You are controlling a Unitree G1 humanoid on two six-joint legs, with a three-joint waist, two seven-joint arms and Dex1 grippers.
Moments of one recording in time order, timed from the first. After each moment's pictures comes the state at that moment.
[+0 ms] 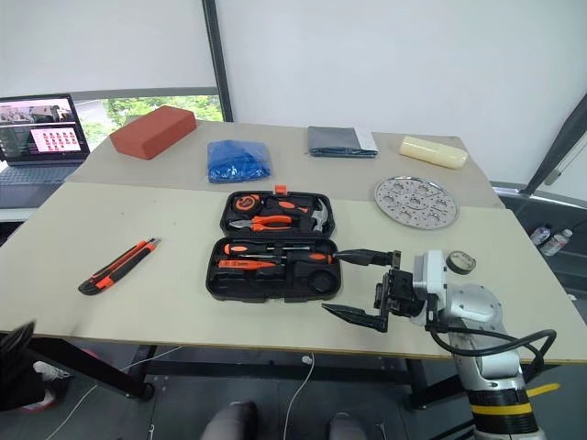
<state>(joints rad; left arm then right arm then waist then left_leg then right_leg) 0.30 0.76 0.83 -0.08 -0.64 0.44 -0.73 -0.25 -0.55 -0.08 -0.18 0.57 0.01 1.24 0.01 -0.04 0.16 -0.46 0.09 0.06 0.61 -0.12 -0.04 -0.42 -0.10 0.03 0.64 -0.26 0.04</state>
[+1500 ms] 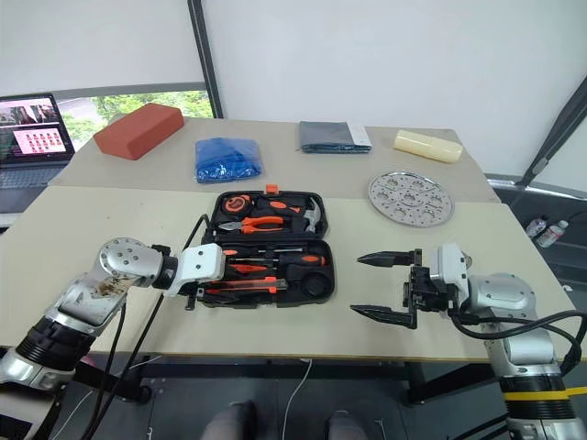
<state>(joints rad) -0.57 0.80 -0.31 -0.02 -0.07 0.22 -1.23 -0.23 -0.72 -0.11 -0.05 0.55 0.00 1.34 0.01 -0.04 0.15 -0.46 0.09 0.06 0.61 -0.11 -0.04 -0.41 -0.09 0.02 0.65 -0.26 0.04</state>
